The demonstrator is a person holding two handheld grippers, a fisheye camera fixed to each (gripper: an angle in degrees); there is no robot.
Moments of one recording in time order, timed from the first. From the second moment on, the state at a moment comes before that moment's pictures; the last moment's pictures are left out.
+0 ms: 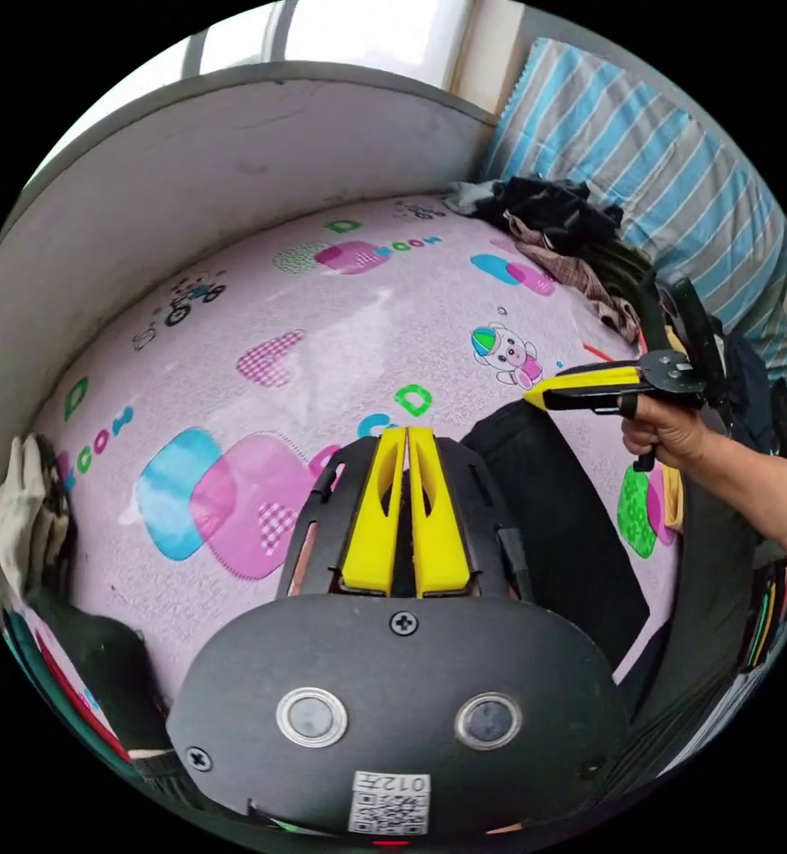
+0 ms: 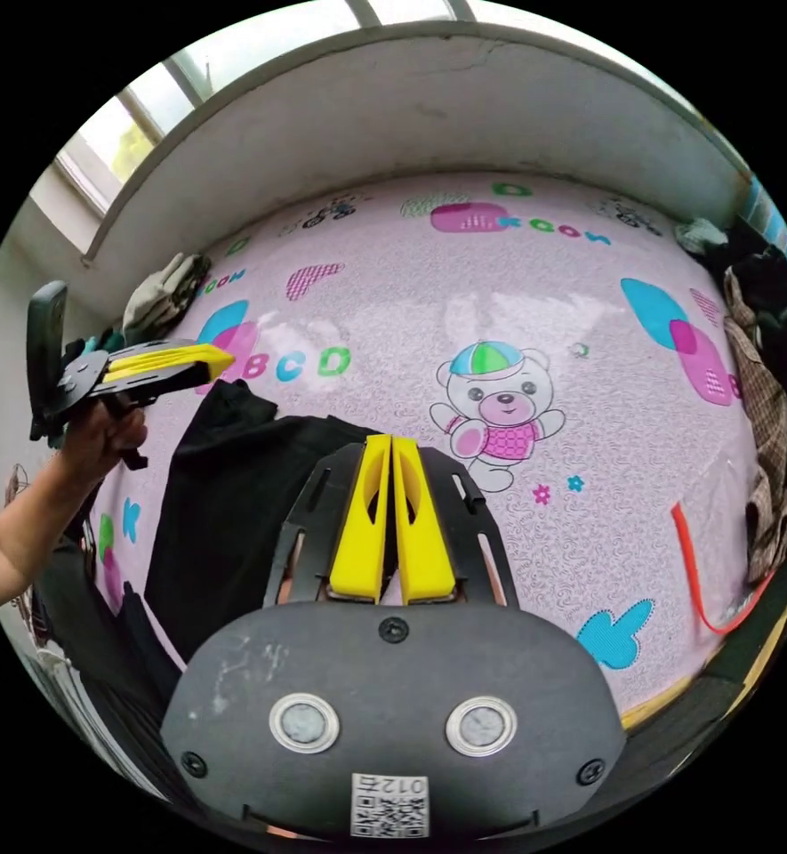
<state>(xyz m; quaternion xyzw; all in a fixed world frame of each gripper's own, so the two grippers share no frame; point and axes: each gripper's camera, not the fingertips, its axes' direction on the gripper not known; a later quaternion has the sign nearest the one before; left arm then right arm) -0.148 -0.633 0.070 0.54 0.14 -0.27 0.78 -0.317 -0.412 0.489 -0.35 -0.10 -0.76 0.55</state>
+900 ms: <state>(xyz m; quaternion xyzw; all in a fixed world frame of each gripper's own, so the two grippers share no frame) -0.127 -0.693 0.100 0.42 0.00 -0.06 0.91 -0.217 -0.353 0.519 -0.37 -0.05 -0.79 0.48</state>
